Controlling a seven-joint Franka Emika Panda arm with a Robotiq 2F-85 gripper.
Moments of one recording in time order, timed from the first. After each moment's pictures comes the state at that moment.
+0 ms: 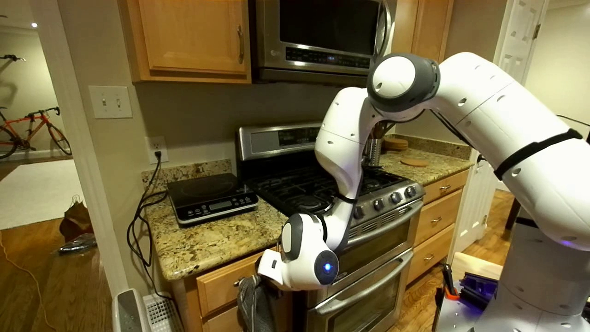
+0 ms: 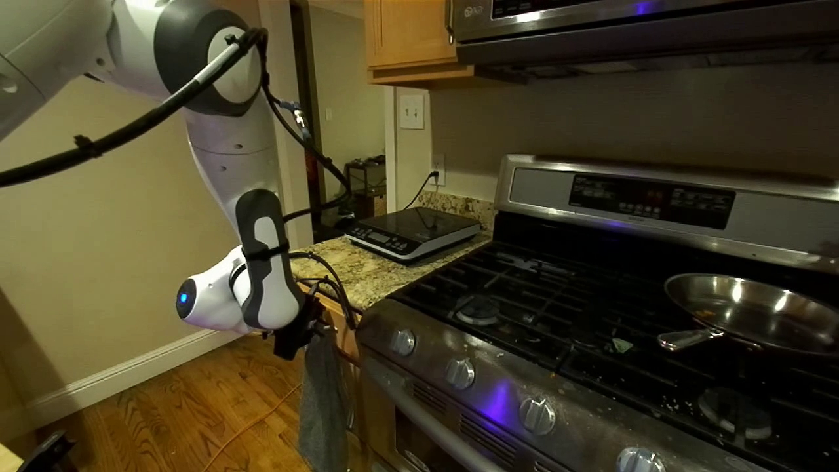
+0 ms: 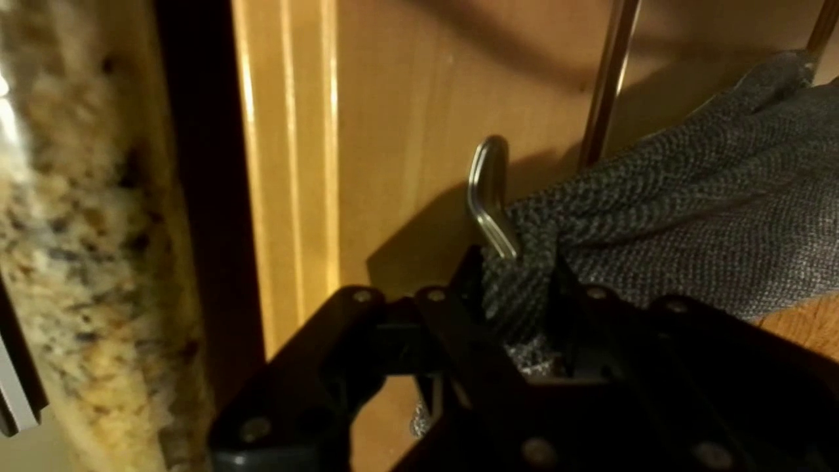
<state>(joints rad) -0.11 0.85 0.34 -2.07 -2.60 2.35 1.15</state>
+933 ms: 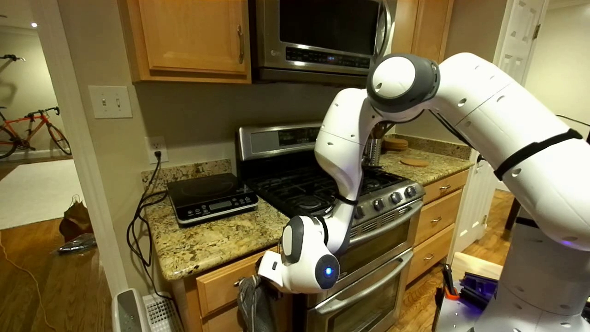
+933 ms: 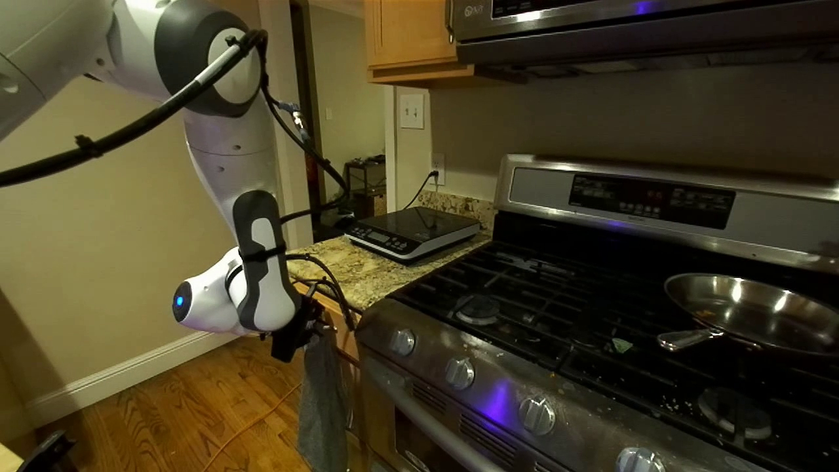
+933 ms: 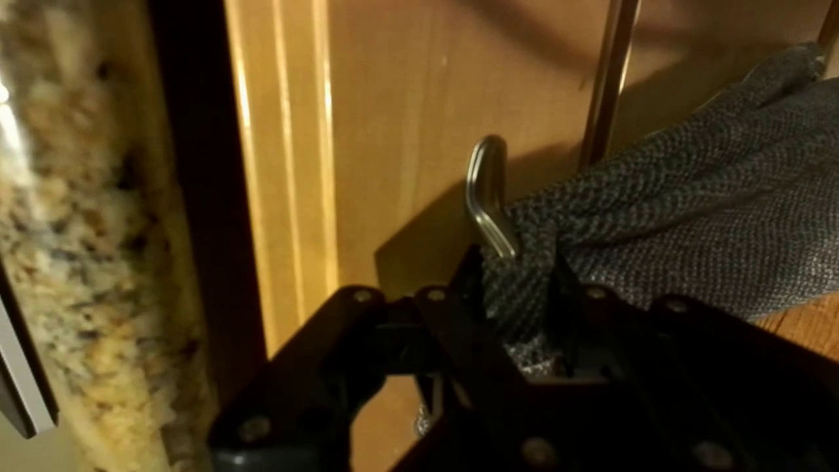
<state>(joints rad) -0.11 0.85 0.34 -2.08 -2.59 2.31 1.18</state>
